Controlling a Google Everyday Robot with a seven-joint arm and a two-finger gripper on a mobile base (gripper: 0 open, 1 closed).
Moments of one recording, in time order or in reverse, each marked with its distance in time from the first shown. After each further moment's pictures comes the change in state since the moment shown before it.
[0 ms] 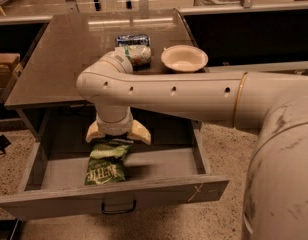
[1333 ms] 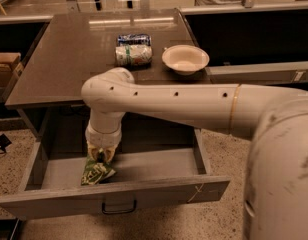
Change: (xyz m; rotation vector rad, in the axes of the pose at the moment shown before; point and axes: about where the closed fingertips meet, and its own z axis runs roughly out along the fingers) arm -0.044 -0.050 0.030 0.216 -0.188 -0.048
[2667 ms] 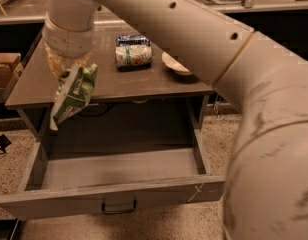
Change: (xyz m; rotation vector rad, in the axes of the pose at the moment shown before) arm 0.036 -0.102 -0.249 0.105 0.213 -0.158
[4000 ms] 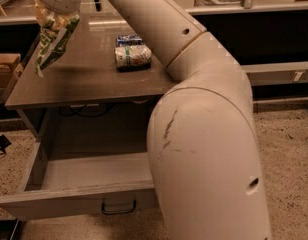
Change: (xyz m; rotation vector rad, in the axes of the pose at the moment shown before) arm 0.145 -0.060 -0.027 0.217 0.238 0.049
